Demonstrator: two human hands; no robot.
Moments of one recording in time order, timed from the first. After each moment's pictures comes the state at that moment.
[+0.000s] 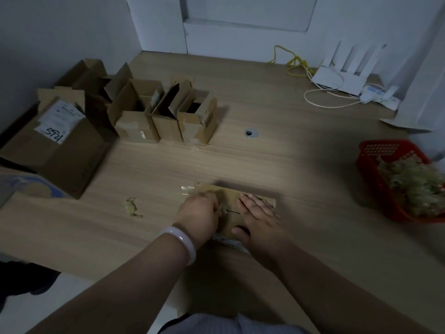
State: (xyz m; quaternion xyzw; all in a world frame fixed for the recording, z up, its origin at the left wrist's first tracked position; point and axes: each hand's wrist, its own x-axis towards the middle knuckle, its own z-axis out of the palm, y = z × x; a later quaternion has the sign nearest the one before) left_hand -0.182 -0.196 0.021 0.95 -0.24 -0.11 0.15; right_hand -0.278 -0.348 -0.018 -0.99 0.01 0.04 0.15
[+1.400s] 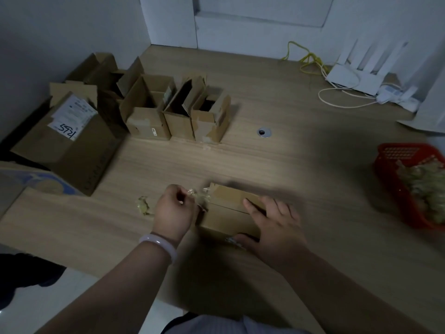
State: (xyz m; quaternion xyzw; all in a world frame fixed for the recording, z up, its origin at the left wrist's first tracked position) left_hand -0.150 -0.132 0.005 0.89 0.00 -0.04 0.46; right_hand -0.270 -0.328 -0.015 -0.99 0.09 -0.02 0.07
